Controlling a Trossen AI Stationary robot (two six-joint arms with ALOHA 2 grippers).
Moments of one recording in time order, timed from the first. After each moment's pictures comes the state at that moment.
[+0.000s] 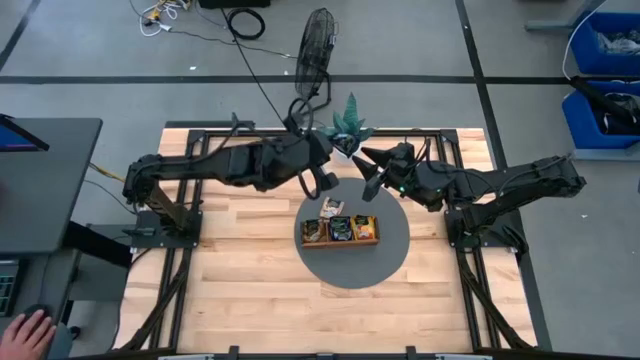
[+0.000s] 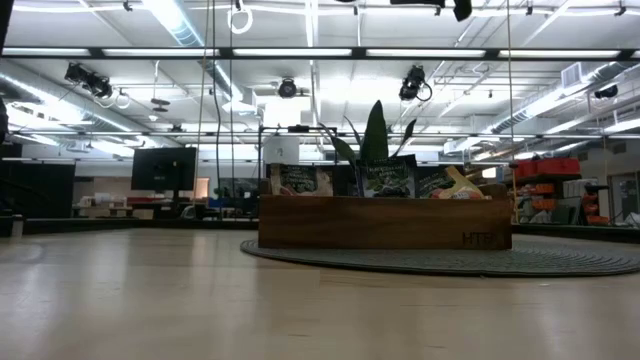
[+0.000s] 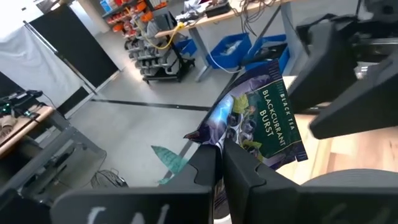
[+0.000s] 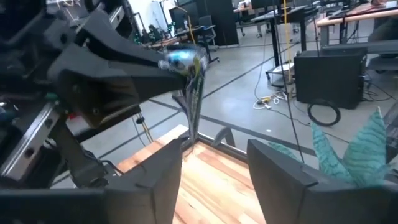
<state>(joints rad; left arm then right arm) -0.01 1.67 1.79 -0.45 -0.73 0.20 0.14 1.17 1.03 0.04 0.77 0.36</state>
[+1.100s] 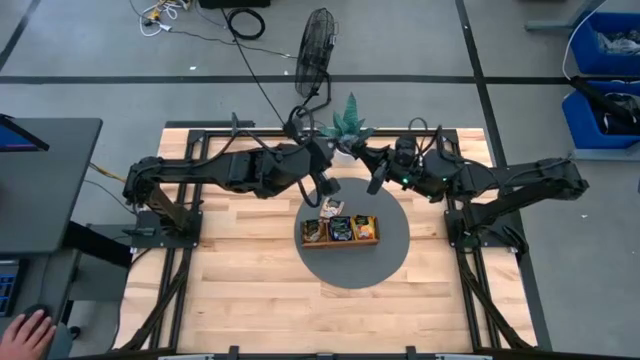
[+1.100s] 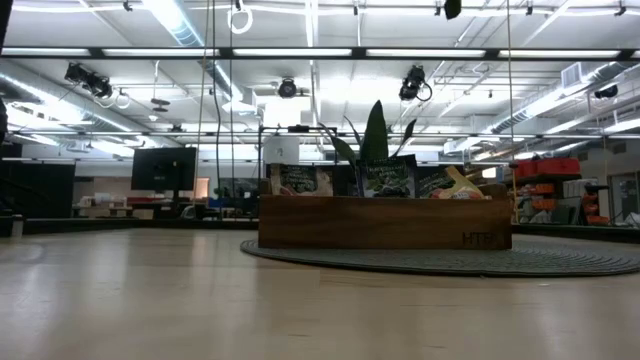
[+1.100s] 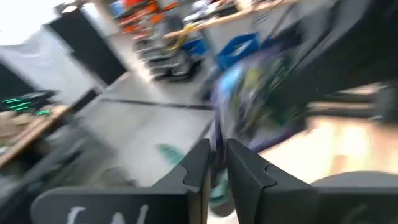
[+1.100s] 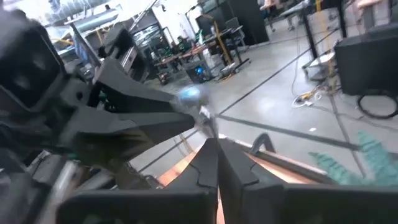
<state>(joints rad) -0.05 1.68 1.79 -0.43 -0.79 0.20 0.07 1.14 1.03 0.11 0.58 0.44</state>
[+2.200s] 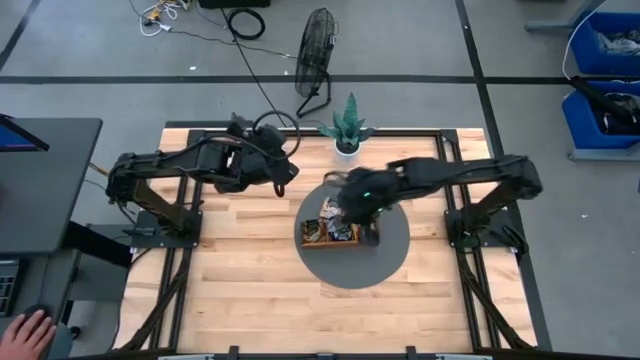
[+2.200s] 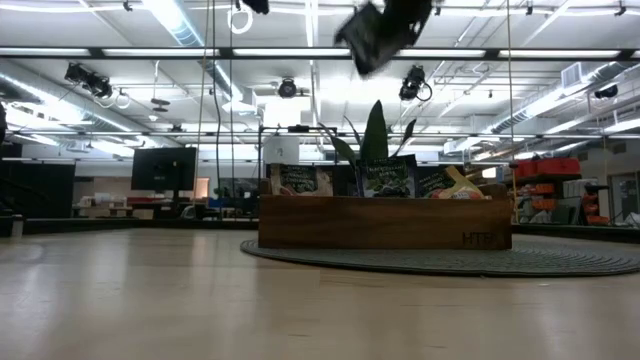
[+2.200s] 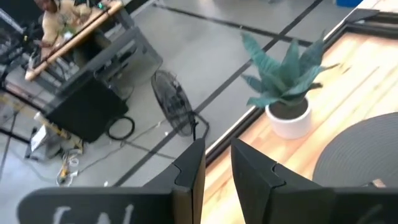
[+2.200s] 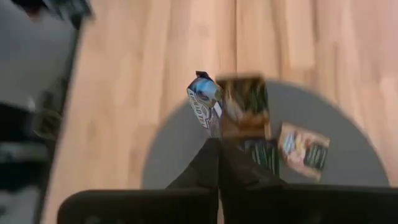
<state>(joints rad) -0.05 1.54 1.79 -1.16 -1.01 -0.40 0.07 1.56 1.54 -0.91 -0.13 0.09</state>
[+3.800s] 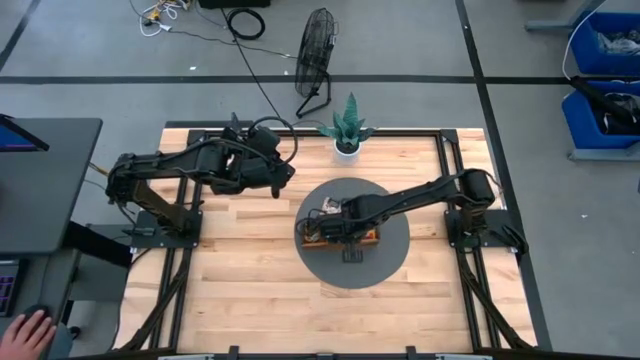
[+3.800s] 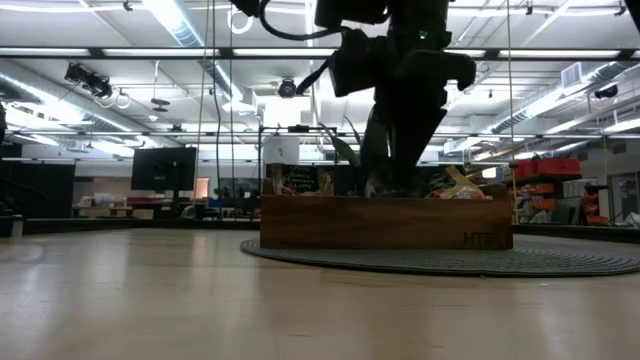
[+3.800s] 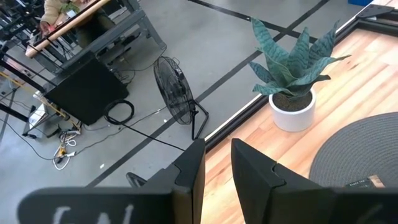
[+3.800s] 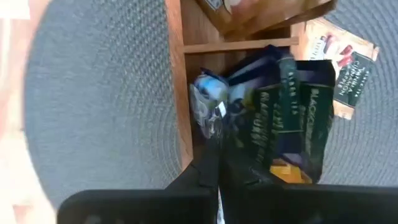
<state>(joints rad) -0.06 1.54 1.79 -1.27 -1.01 -0.57 0.15 1.95 1.53 -1.03 0.08 0.13</state>
